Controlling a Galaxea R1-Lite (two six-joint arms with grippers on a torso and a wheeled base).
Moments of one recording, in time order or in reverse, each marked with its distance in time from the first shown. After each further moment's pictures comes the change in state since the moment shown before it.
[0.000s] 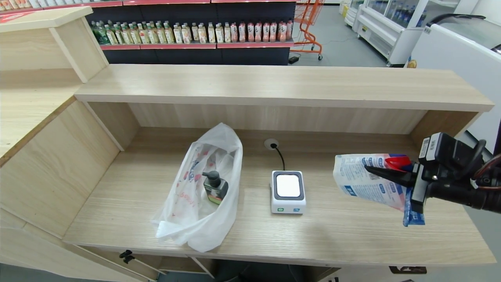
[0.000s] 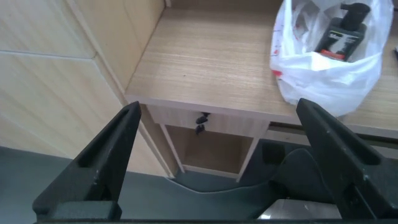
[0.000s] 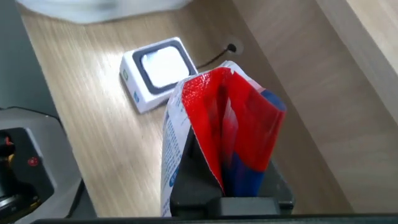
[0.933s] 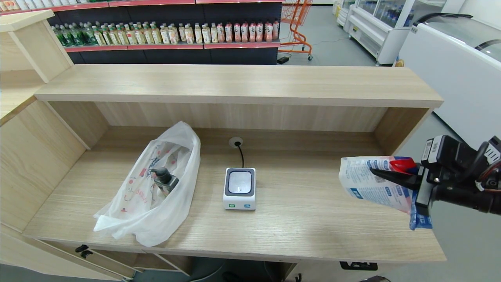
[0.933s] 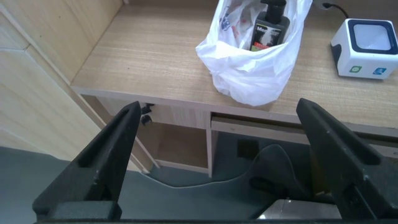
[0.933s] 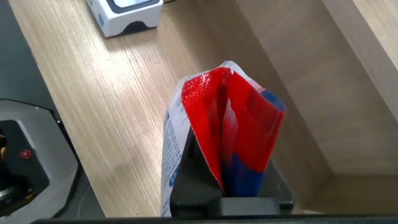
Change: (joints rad) left arm 0.000 0.000 0.000 0.000 0.002 -0.004; right arm -0.005 -0.035 0.003 0.059 -0.046 -0.016
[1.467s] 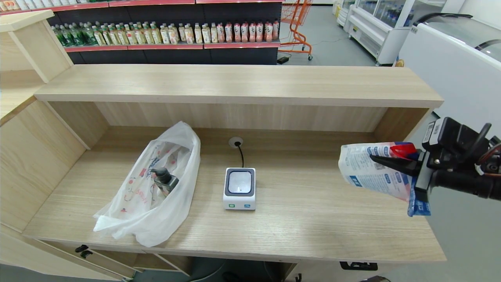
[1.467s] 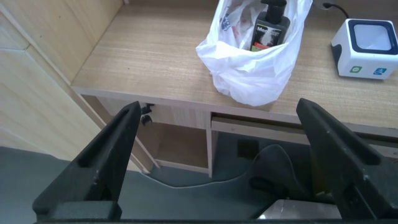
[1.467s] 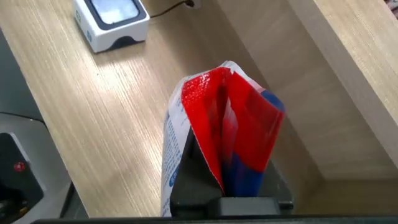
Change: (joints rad) left arm 0.000 0.000 0.000 0.000 0.000 0.001; right arm 0.006 0.008 -0.075 0.029 -0.015 0.019
